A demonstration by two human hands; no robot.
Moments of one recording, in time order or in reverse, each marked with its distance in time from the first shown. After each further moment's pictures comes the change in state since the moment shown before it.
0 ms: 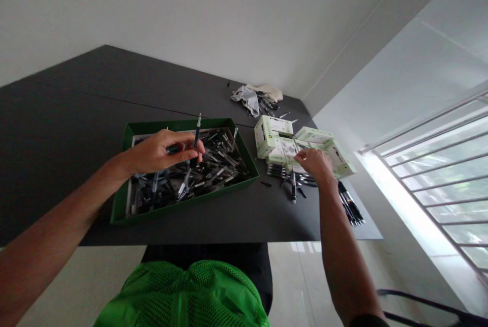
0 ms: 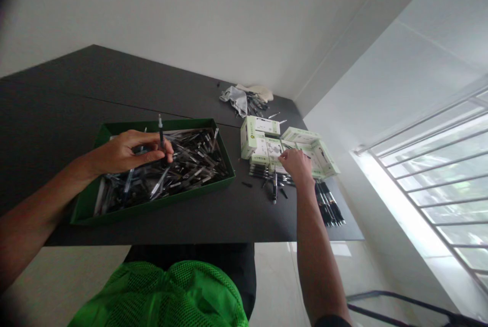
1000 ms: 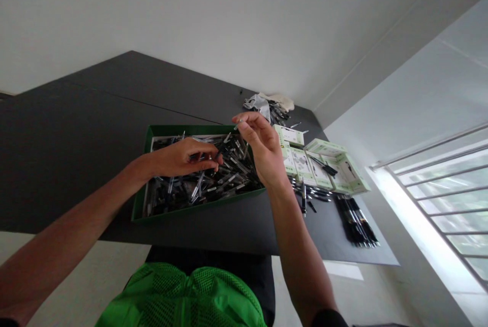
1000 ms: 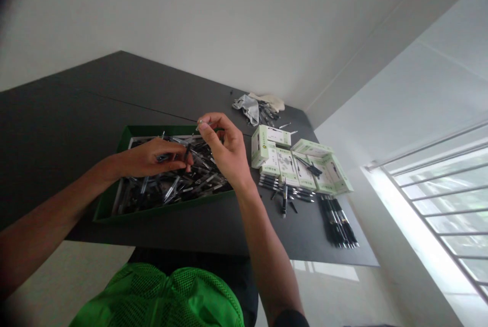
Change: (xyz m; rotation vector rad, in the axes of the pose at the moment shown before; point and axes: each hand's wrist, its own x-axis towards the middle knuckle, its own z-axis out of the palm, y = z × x) left_hand 0.002 -0.006 0.002 -0.004 -0.074 -0.018; right_hand -0.075 -0.246 -0.061 1.470 0.040 -0.750
